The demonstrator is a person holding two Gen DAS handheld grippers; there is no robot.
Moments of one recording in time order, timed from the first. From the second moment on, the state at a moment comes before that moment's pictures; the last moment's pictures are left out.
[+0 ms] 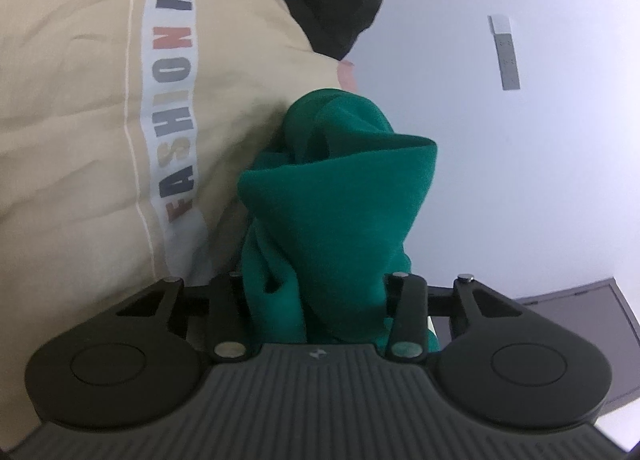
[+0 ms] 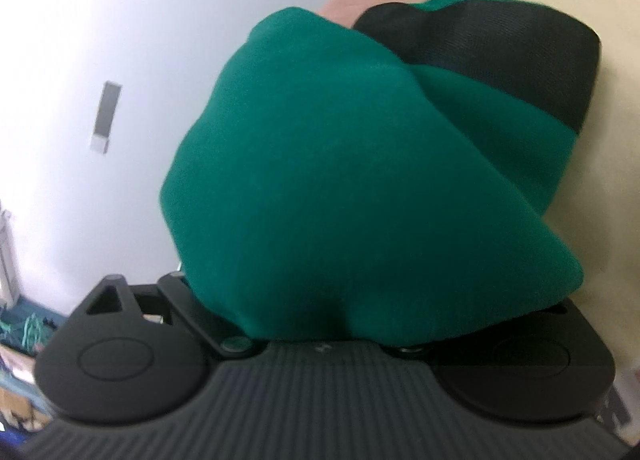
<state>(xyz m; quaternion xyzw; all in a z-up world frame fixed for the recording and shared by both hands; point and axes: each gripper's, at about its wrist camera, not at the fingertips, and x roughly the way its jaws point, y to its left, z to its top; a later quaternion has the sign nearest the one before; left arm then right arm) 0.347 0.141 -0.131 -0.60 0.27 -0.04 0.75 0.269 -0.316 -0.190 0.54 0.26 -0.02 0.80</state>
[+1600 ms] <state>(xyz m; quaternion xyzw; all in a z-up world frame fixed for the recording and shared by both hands) 0.327 -0.172 0.087 -0.50 0.25 -0.24 0.80 0.122 -0.598 -0.001 0.48 0.09 0.04 0.87</state>
